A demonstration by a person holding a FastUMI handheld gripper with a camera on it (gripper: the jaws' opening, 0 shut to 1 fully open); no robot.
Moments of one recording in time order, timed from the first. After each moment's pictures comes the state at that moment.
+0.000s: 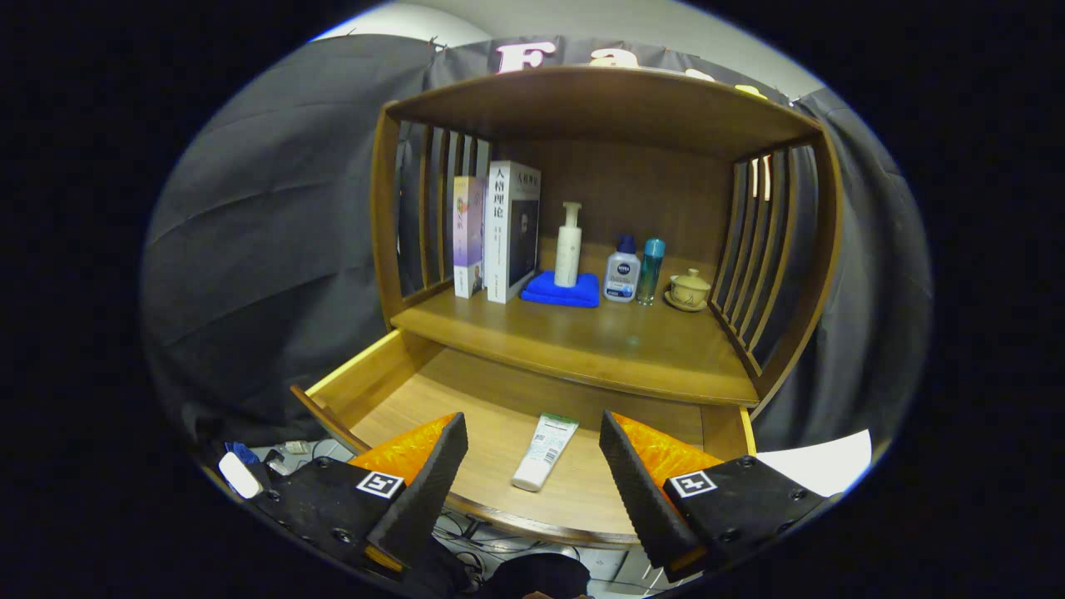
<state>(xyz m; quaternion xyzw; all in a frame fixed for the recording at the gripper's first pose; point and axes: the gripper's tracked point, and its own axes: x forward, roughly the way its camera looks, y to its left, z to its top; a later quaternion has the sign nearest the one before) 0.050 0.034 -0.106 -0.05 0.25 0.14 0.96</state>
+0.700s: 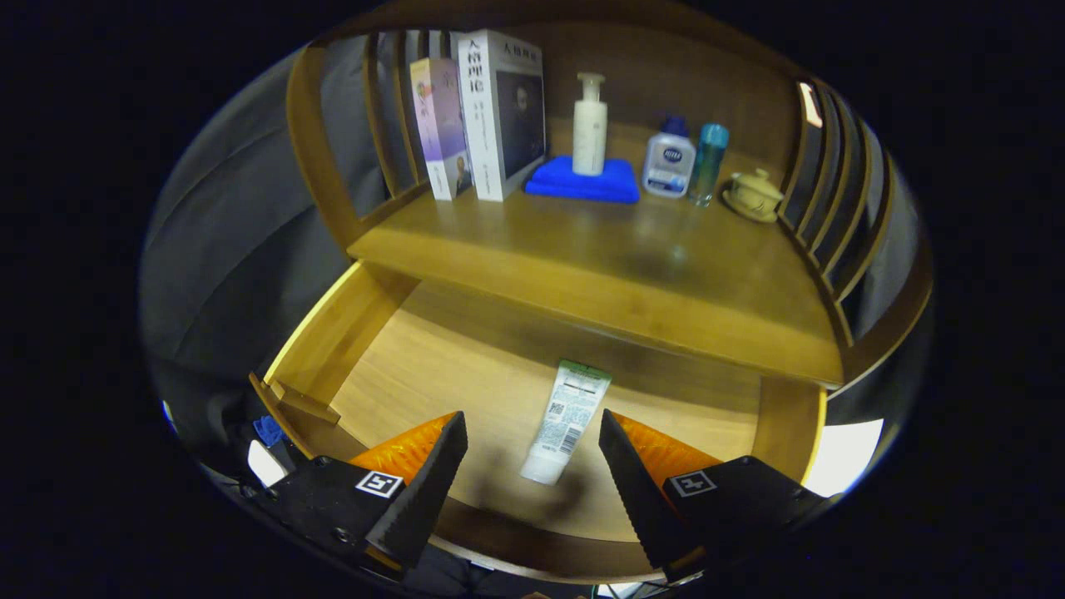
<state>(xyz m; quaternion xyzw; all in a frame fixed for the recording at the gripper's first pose) 0.105 0.057 -0.194 -0.04 0.47 0.15 0.87</state>
